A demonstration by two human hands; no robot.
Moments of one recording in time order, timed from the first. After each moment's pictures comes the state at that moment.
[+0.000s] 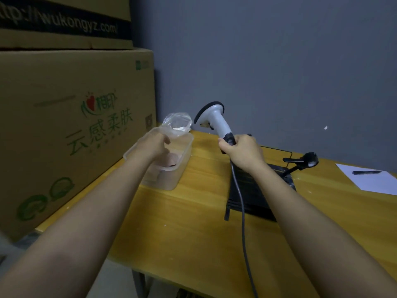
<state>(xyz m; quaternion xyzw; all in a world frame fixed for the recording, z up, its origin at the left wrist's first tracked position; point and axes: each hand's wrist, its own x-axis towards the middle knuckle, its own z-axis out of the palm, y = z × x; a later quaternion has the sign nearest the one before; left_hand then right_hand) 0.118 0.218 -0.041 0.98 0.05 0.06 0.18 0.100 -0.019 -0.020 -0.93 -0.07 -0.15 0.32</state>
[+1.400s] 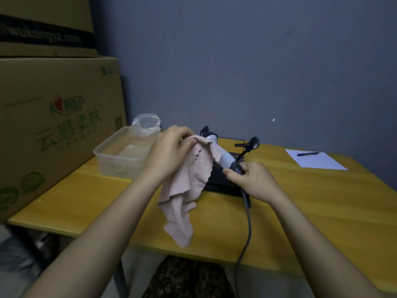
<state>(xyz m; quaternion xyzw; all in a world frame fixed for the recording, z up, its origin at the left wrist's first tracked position) -0.007 0.083 -0.013 0.87 -0.19 0.29 0.36 -0.046 -0.138 -0.036 -0.95 -0.09 -0.13 0.28</state>
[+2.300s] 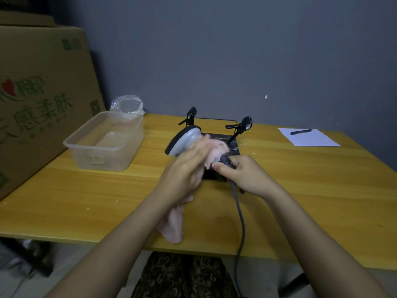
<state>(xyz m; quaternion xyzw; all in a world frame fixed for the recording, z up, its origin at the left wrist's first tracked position) -0.006 0.034 -0.100 0.82 -0.37 0.27 0.34 -0.038 -0.142 -0.059 -0.91 -0.13 -0.06 0.39</state>
